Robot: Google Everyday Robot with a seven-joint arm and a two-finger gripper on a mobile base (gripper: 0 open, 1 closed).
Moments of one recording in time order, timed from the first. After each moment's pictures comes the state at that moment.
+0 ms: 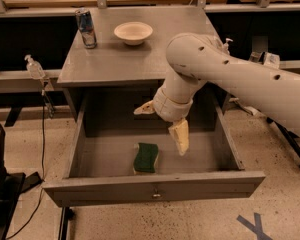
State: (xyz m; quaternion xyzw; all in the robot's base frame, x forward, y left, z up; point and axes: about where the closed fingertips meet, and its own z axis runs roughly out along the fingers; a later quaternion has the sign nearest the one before) arm 0.543 -0.037 0.740 -0.92 0.37 0.07 0.13
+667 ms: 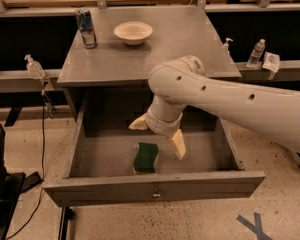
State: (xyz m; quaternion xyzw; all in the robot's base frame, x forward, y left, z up) arm 0.552 -0.032 0.686 -0.95 0.28 -0.02 0.10
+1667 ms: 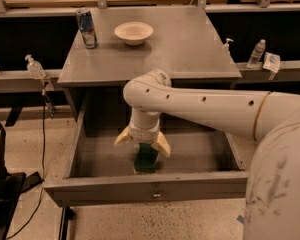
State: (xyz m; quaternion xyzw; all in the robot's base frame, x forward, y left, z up) arm 0.570 0.014 0.617 -0.99 0.11 0.00 0.05
